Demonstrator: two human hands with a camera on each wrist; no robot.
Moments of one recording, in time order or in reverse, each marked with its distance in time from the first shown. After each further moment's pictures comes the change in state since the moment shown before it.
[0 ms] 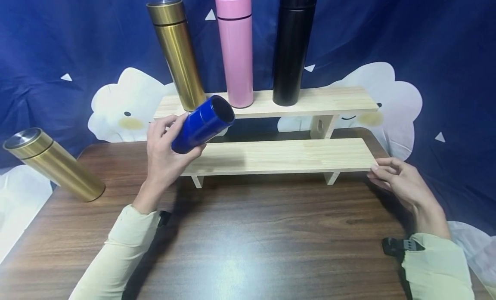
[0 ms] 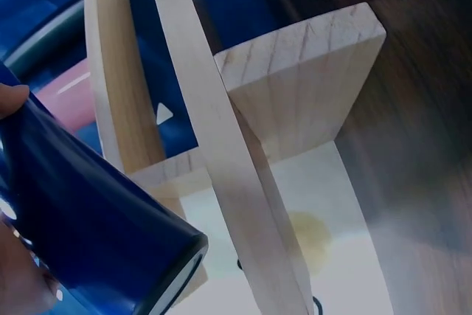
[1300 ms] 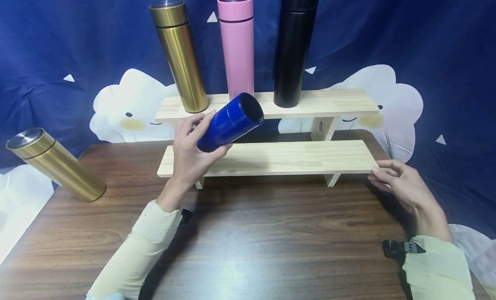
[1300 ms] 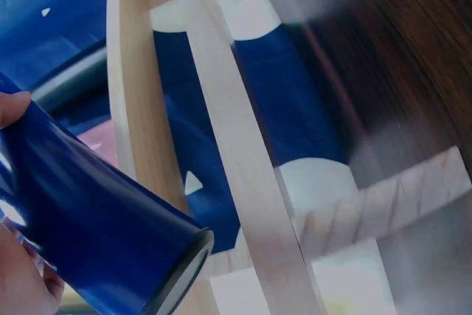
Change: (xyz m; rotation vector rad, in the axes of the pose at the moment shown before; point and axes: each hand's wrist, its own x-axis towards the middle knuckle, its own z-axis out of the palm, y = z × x) left_hand 0.011 0.036 0.035 -0.080 0.010 0.035; right_hand 0.002 0.002 -0.005 -0.048 -0.007 -0.015
